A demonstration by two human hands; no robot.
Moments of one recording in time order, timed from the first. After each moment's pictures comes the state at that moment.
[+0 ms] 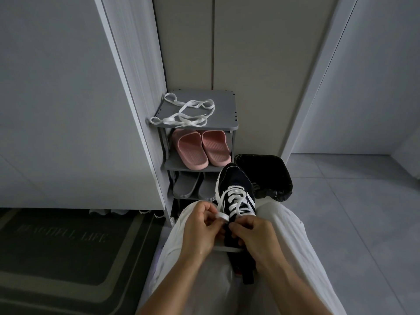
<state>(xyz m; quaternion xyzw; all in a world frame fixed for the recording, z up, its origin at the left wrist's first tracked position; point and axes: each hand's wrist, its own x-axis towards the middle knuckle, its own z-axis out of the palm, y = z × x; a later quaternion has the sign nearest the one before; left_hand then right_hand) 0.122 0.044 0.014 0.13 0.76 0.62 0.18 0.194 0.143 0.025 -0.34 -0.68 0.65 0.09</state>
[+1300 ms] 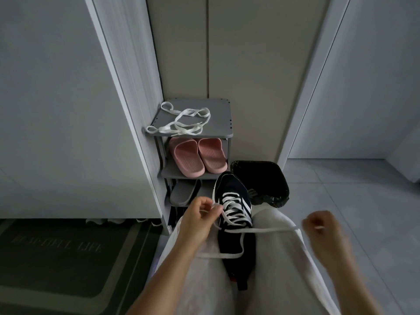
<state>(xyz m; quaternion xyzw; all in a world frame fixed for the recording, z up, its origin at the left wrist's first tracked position) 0.097 0.056 0.022 0.14 0.79 0.57 0.17 0.251 0.245 0.025 -0.44 -0.78 0.37 0.22</state>
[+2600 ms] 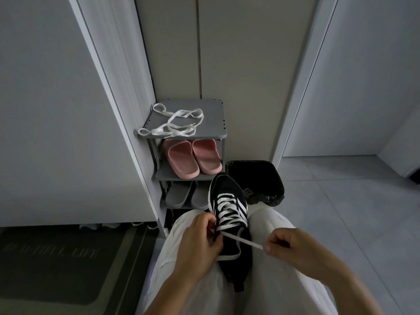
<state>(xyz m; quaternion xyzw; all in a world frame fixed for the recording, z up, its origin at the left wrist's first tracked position) 0.125 0.046 0.001 0.32 0.82 0.46 0.00 0.249 0.217 0.057 -0.22 -0.88 0.41 -0.07</state>
